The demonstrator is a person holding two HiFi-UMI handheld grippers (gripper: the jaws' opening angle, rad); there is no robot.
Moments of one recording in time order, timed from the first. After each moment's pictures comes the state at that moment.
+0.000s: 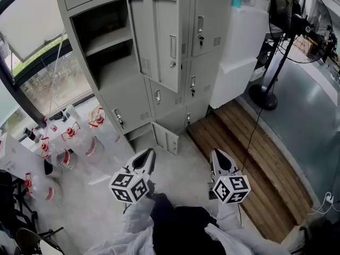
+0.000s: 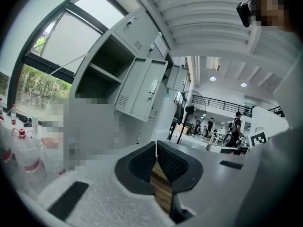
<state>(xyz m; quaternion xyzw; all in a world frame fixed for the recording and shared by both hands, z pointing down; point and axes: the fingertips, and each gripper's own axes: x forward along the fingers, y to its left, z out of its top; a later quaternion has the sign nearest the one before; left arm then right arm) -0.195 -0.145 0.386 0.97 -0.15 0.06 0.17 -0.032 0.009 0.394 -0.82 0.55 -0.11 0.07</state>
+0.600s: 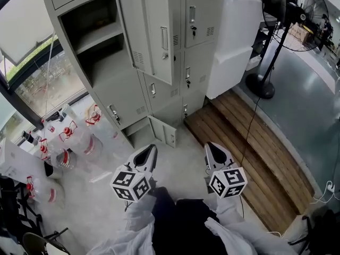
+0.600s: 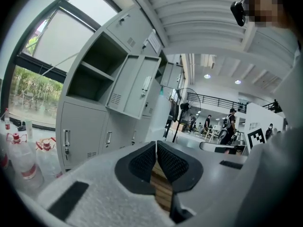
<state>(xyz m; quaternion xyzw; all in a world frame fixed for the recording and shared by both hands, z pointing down) -0.183 -0.128 0.389 0.98 -0.13 0.07 0.15 -0.045 0.000 0.398 -0.81 0.58 -0.10 0.04</state>
